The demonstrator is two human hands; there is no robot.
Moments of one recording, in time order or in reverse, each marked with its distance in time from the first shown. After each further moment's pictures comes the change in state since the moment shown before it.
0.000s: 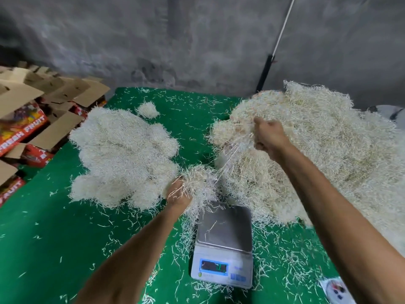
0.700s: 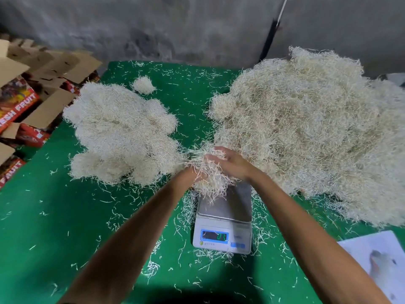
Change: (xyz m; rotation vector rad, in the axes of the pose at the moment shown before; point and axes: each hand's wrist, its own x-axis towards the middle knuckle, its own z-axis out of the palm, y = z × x) left_hand -0.018 0.028 0.009 0.232 -0.366 0.021; right_hand -0.054 0.135 0.047 -0.442 -0.582 0.055
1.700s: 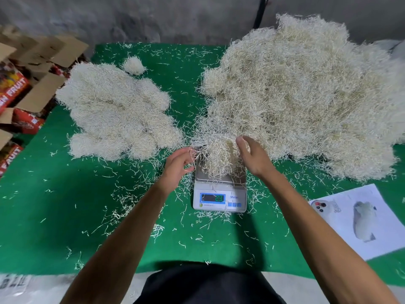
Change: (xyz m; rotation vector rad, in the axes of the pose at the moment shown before) left_hand -0.053 -0.086 0.034 -0.983 -0.018 0.151; right_hand -0.079 0.089 0.025 -0.195 0.442 0.044
